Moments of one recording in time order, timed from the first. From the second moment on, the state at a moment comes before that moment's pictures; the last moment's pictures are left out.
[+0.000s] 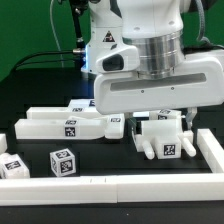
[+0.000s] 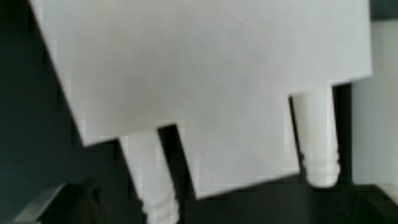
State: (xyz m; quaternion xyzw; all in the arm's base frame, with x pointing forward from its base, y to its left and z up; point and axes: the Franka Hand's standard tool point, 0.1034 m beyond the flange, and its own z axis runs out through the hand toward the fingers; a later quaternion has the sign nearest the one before) arm 0.572 0.055 0.051 -1.00 0.07 0.03 0.06
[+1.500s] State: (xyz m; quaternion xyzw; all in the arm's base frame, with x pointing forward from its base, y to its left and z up) arm 0.574 0.043 0.042 -0.90 0.06 0.42 0.08
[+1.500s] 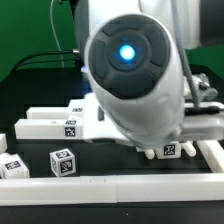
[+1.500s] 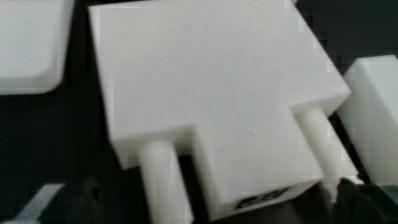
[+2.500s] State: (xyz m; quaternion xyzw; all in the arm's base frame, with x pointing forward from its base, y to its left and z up) arm 0.578 0.046 0.018 -0.91 0.04 0.40 0.07
